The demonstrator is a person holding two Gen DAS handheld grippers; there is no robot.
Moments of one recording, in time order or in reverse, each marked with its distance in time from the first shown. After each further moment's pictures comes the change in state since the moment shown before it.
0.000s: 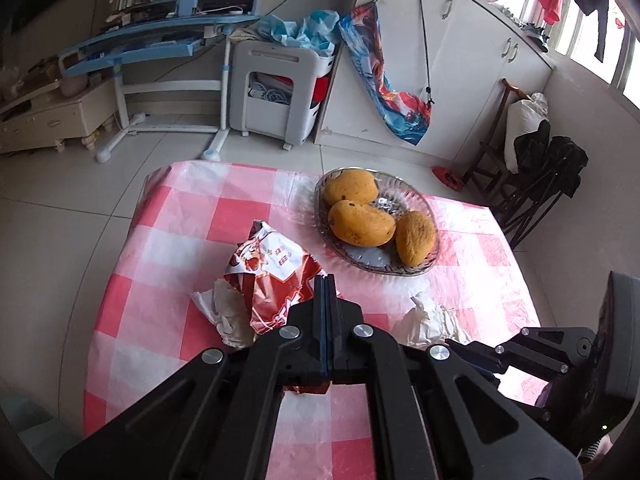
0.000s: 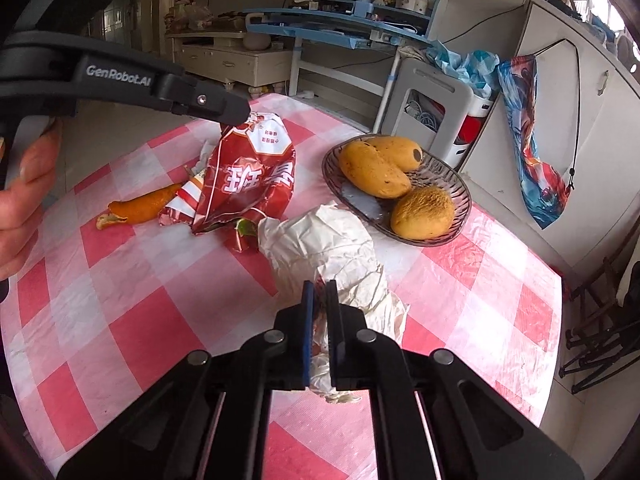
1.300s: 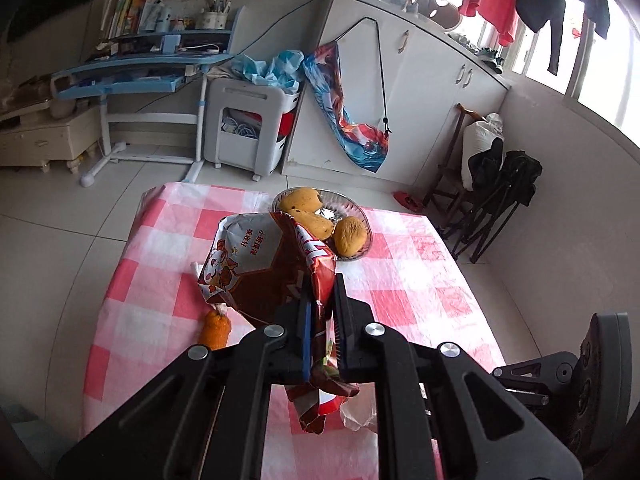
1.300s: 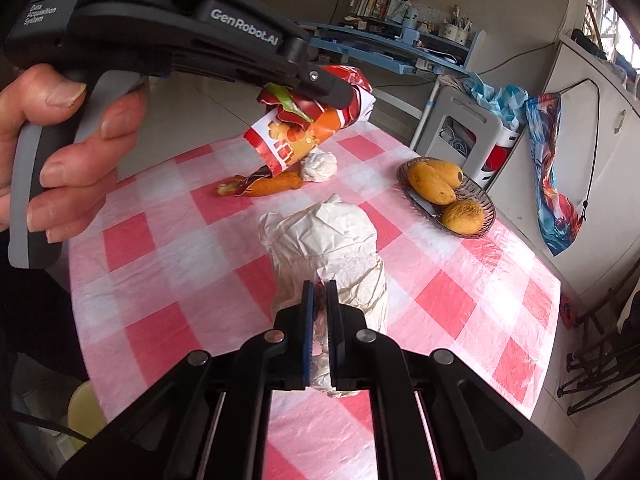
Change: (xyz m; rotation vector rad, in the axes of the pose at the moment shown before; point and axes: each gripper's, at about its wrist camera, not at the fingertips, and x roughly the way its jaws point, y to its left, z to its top) left arm -0.102 -0.023 -0.047 0.046 -0.141 -0.126; right arm -0.076 0.058 -0.036 -0.127 -0.059 0.079
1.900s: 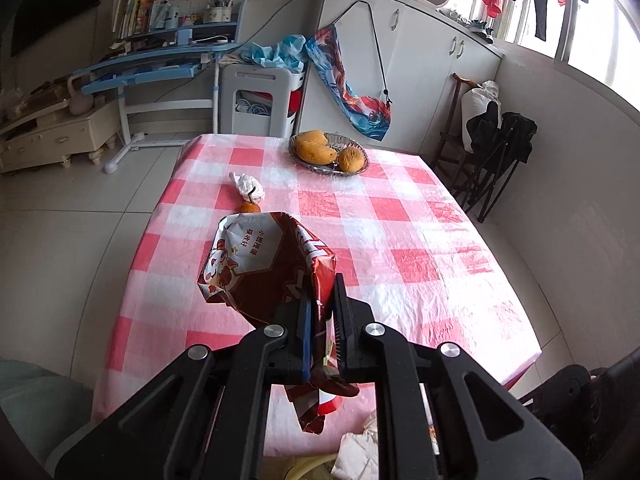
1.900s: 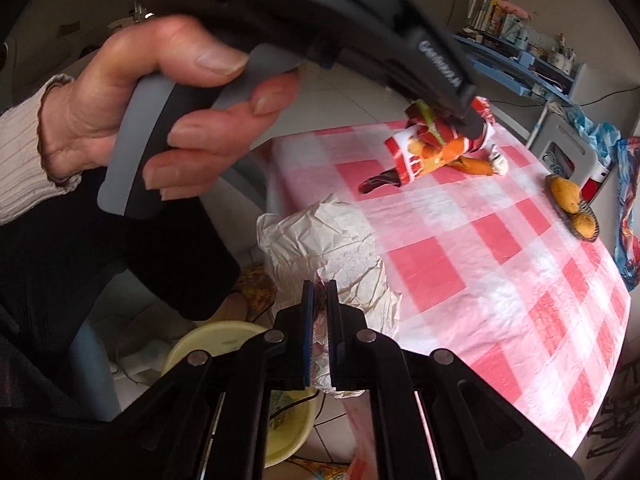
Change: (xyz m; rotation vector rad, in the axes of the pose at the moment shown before) left arm -0.101 -0.006 -0.106 0.049 0.060 0.061; right arm -0.056 0.140 -0.060 -0.193 0.036 0.316
